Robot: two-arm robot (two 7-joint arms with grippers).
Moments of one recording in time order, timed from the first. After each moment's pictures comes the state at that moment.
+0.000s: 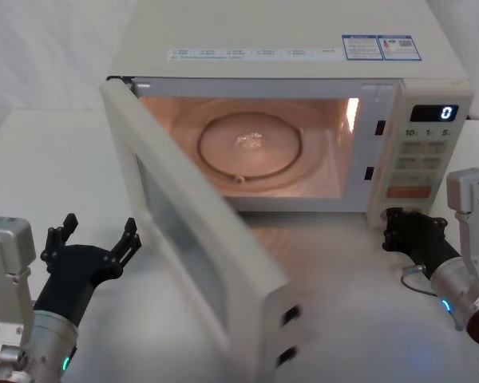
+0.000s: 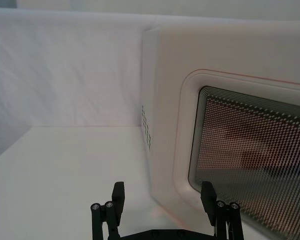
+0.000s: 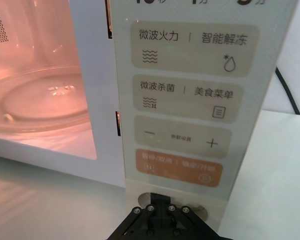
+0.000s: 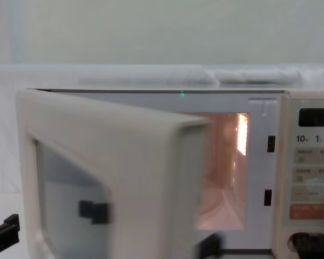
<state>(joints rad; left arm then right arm) 0.27 0.24 0.04 -1.85 -0.25 -0.02 -0.02 0.15 0.14 -0.18 -1.39 0.12 0.06 0.16</state>
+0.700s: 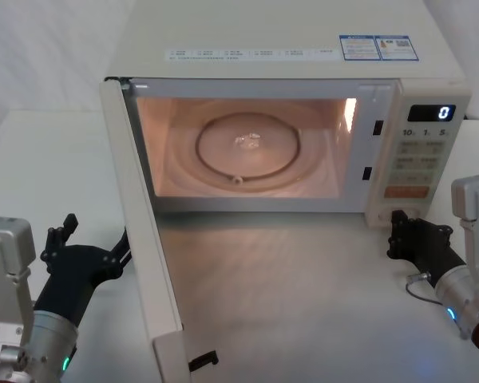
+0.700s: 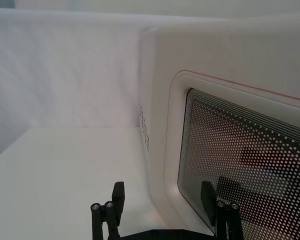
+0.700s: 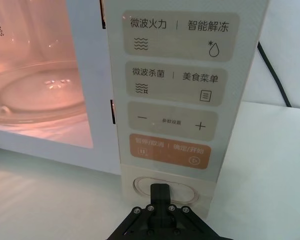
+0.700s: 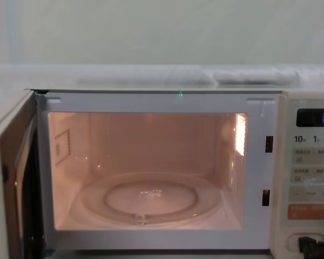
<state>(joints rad) 0.27 0.24 0.04 -1.85 -0.25 -0.02 -0.02 0.11 0.14 -0.17 -1.43 0.12 0.08 0.16</state>
